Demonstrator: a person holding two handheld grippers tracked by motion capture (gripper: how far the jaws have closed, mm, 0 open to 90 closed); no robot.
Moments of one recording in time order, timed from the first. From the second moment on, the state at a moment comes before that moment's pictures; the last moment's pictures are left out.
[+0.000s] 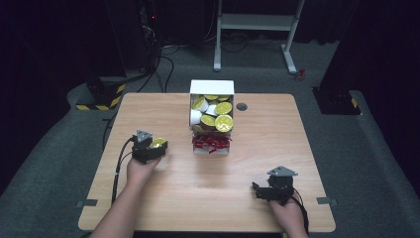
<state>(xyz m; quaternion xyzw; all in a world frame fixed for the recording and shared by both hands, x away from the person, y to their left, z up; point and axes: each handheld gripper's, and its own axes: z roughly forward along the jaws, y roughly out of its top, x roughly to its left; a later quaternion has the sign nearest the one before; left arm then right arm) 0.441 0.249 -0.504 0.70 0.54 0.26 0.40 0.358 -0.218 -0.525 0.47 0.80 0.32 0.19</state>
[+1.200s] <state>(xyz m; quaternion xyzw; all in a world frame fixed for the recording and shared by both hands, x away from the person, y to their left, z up) 0.354 0.315 -0.494 0.75 0.50 0.21 0.38 0.358 -0.218 -0.525 0.47 0.80 0.32 0.19</state>
